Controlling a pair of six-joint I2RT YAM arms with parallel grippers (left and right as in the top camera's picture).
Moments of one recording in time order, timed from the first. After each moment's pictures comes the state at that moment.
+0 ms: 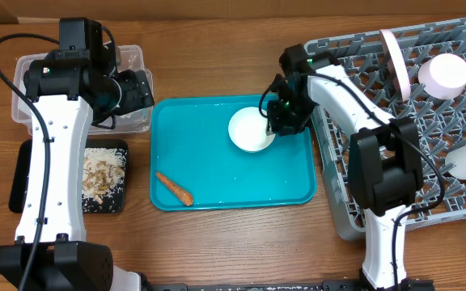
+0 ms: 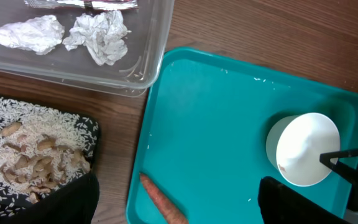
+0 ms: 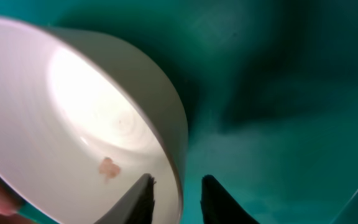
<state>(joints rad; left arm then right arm) 0.03 1.66 1.72 -1.23 0.12 -0.29 0.33 2.23 1.79 -1.15 -0.34 0.19</state>
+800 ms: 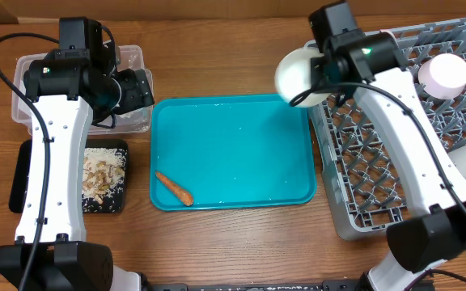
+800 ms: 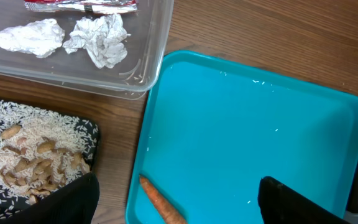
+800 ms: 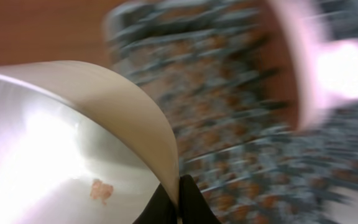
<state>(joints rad) 0.03 1.66 1.72 -1.23 0.12 -0.29 0.32 1.82 1.90 -1.22 0.44 0.31</state>
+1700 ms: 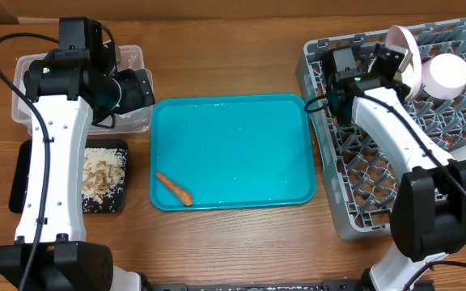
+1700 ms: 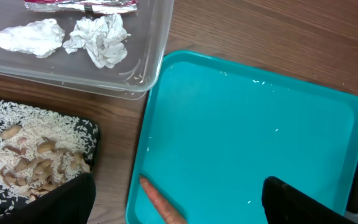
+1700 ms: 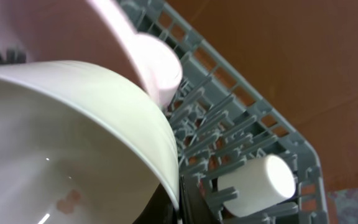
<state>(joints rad) 0.03 1.66 1.72 -1.23 0.12 -0.29 0.21 1.86 1.40 -0.84 1.15 0.65</state>
